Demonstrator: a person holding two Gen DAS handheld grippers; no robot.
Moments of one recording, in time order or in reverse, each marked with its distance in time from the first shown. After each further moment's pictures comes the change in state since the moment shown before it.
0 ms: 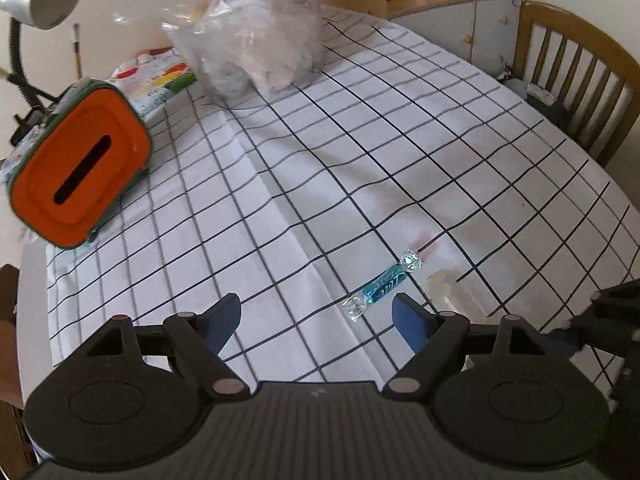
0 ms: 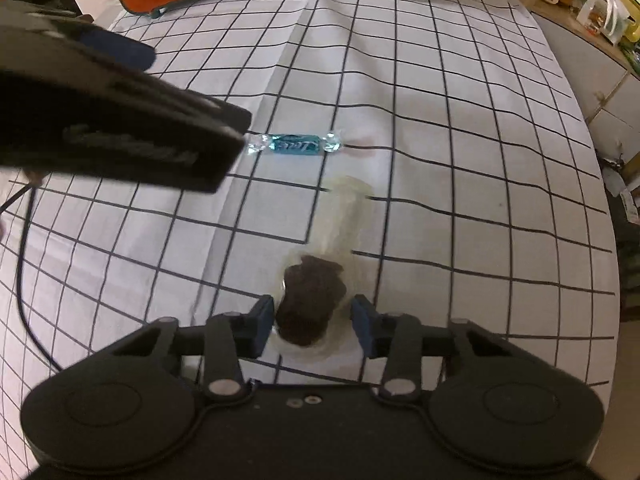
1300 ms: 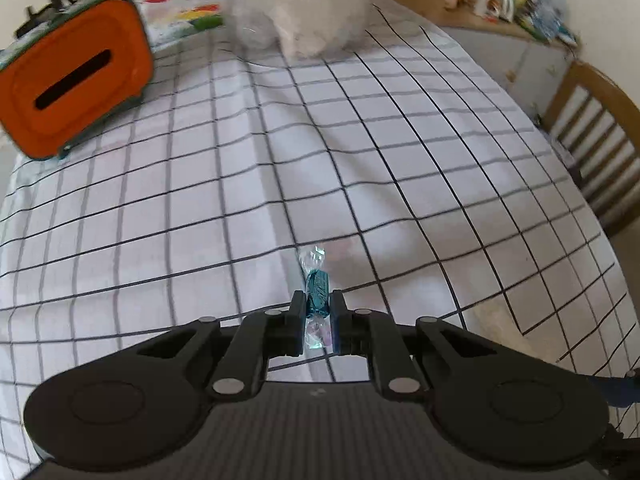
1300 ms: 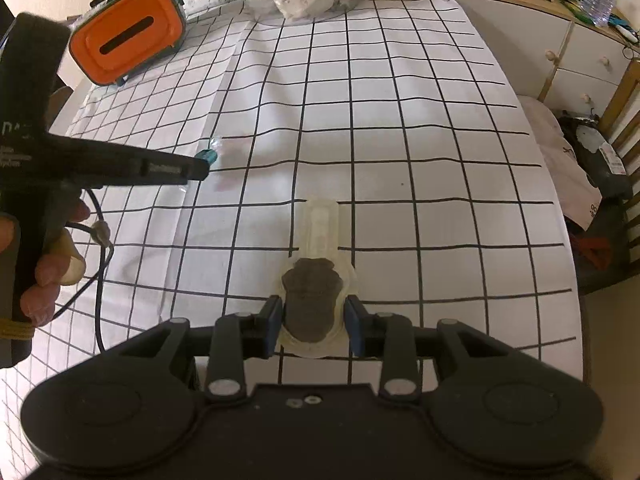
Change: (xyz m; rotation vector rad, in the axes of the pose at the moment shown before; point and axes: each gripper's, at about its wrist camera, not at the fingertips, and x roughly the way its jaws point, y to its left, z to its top) left arm 0.028 0.005 0.000 -0.315 0.042 -0.071; right arm -0.041 -0.068 -0.022 0.184 -0.078 0.071
